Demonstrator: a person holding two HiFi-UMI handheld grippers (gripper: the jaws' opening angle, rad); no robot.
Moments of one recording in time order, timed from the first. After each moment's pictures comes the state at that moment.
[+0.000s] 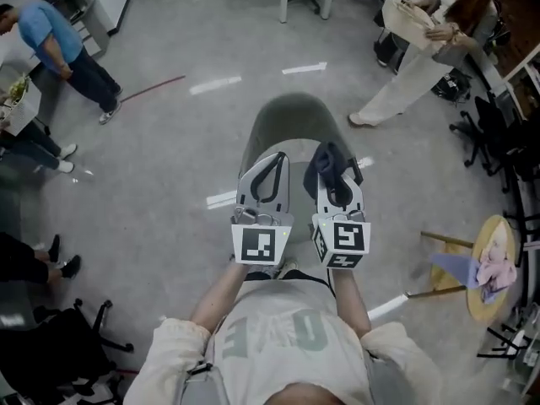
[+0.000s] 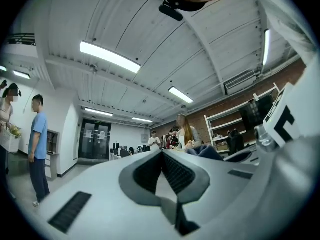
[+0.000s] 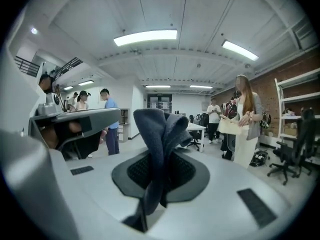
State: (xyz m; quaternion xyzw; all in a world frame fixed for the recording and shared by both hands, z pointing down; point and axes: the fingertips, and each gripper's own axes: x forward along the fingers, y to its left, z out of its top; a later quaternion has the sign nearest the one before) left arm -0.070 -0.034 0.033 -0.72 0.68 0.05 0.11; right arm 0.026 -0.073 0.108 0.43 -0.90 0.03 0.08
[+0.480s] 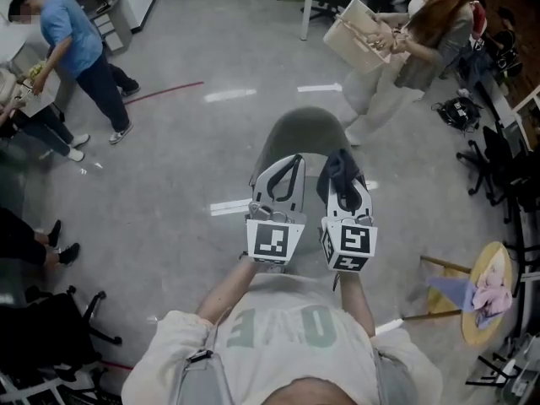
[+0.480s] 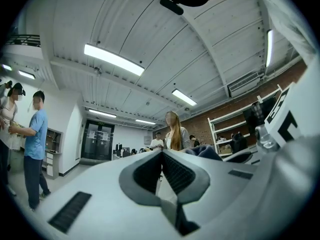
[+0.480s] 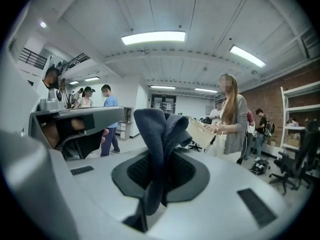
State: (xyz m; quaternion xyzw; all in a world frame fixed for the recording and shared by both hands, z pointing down) left arm -0.060 -0.042 0.024 -0.71 0.70 0.05 0.09; right arm 0.031 -0.082 0.085 0.42 -0.90 0.00 0.09
